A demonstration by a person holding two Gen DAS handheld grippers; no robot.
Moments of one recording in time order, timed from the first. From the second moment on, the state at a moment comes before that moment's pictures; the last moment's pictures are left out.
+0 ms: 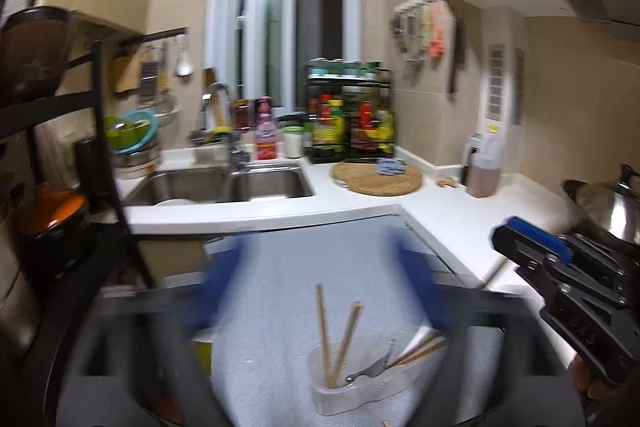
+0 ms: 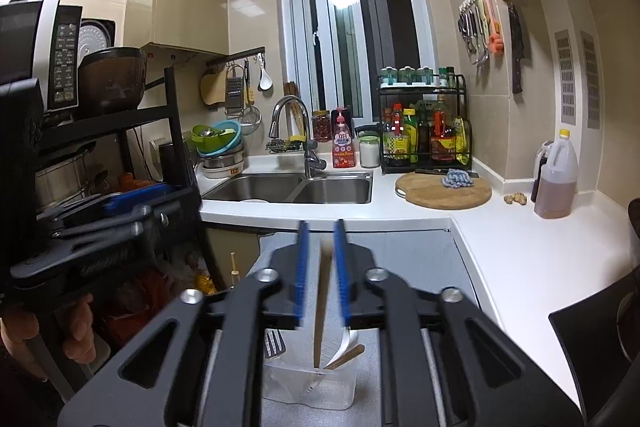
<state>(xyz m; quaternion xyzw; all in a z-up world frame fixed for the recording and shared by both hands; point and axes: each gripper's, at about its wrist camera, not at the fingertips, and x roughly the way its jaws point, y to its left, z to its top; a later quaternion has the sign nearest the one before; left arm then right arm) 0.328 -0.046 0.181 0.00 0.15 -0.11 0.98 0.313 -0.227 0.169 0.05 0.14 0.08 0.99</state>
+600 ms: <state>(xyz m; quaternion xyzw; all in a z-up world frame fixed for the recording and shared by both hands) 0.188 0.003 0.109 -0.03 0.22 -0.05 0.97 0.158 -0.220 0.108 0.07 0.18 0.06 0.98</state>
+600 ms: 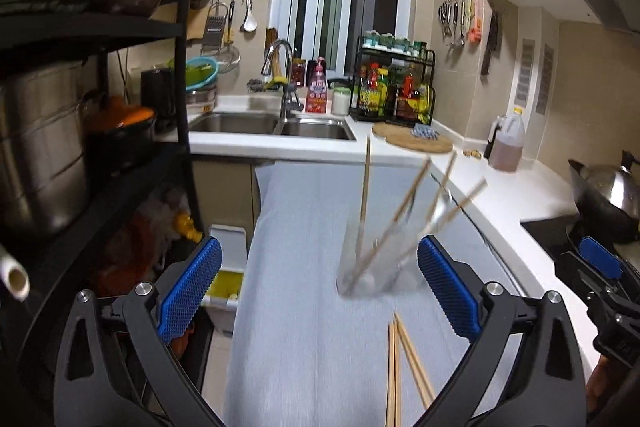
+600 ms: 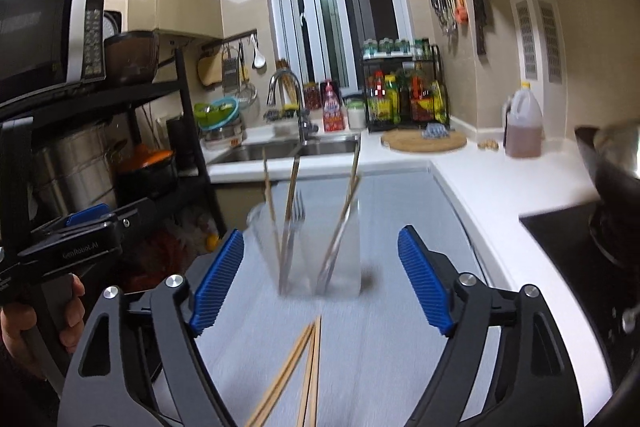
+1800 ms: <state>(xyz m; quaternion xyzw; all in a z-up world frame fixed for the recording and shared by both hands) 0.048 -0.008 0.009 0.00 0.28 -0.05 0.96 0.019 -0.203 -0.001 0.03 0.27 0.04 0.96</state>
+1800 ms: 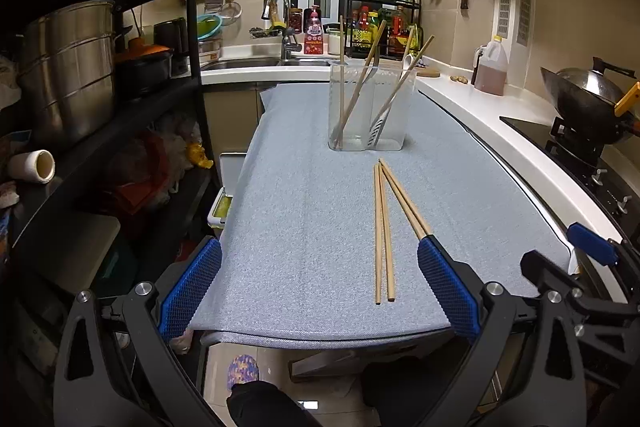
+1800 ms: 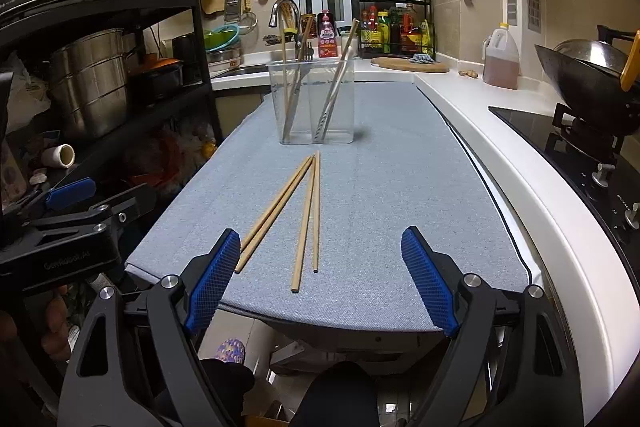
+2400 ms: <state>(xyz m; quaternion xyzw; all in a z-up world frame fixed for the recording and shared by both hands) 0.093 -0.017 -0.063 0.01 0.35 -0.10 0.93 0.068 -0.213 -0.061 0.01 0.33 0.04 0.94</state>
